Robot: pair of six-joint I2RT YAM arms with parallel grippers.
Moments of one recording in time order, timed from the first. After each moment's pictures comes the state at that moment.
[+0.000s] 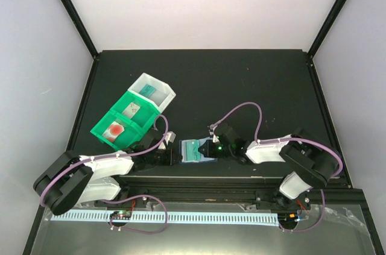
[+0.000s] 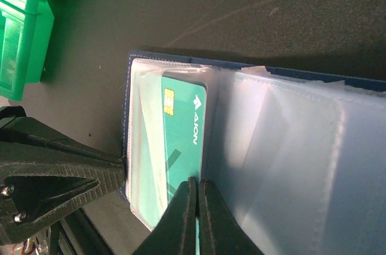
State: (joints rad) left arm -0.68 1.21 0.23 0.14 0.39 -0.74; right arm 0.89 1.56 0.50 0.30 -0.27 0.90
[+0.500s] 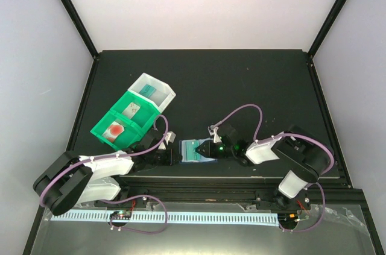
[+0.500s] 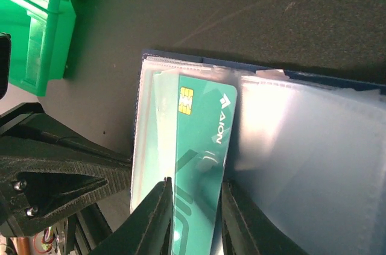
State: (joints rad) left arm -0.68 1.20 0.23 0.13 0.38 -0.74; right arm 0.86 1.63 0.45 0.49 -0.37 0.92
